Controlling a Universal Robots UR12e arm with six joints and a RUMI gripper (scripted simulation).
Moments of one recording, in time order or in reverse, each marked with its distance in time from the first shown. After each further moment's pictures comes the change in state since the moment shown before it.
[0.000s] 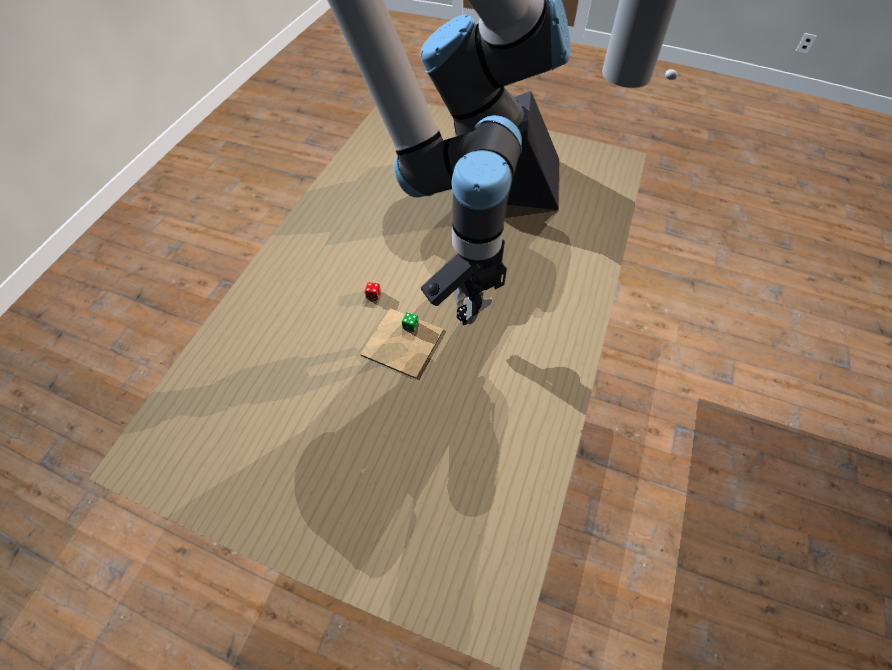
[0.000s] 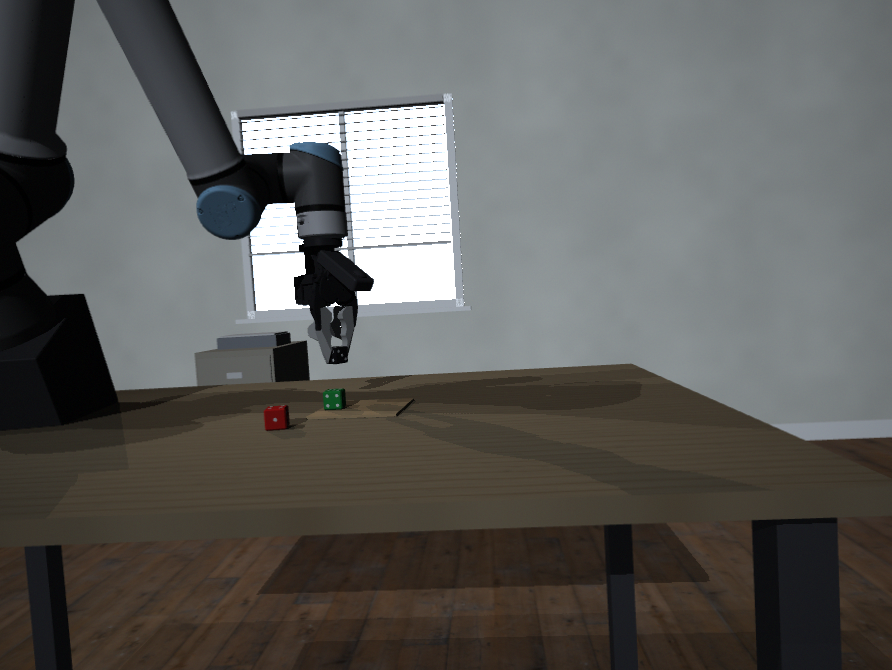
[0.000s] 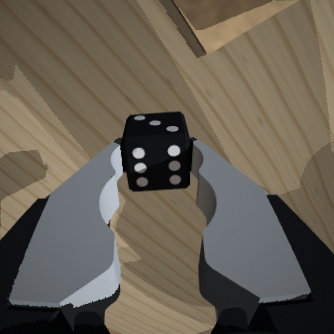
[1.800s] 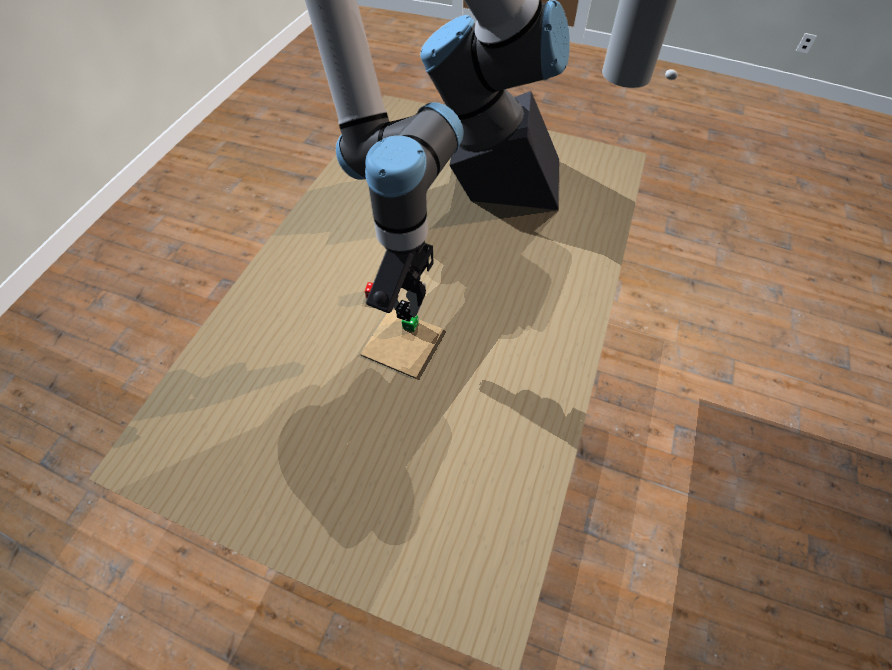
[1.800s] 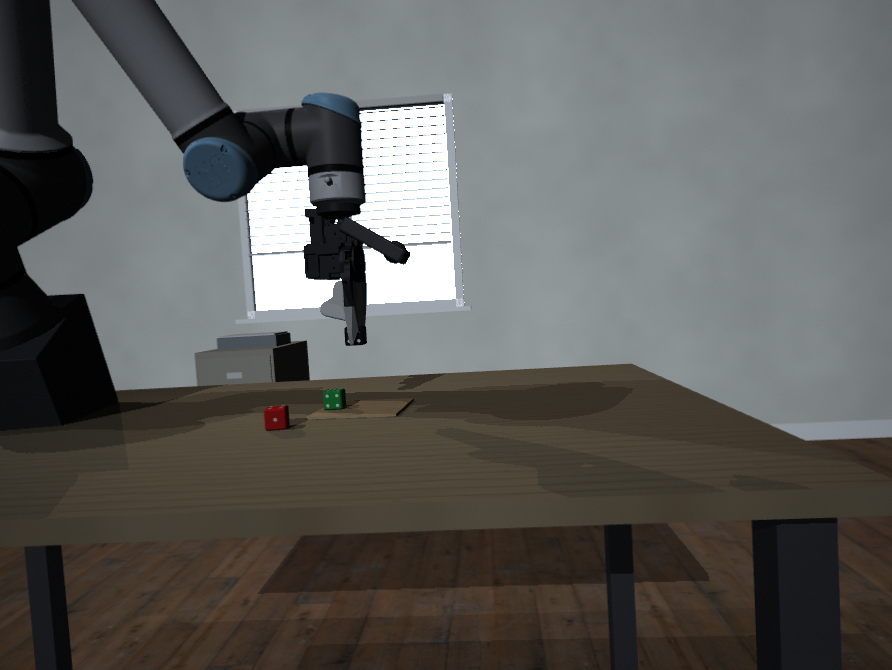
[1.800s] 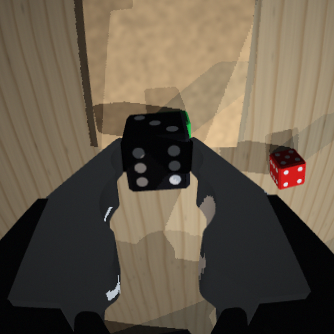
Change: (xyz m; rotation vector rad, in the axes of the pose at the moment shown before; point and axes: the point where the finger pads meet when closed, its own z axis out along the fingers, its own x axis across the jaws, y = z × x) arm 0.049 -0.119 -0.039 -0.004 0.010 -0.601
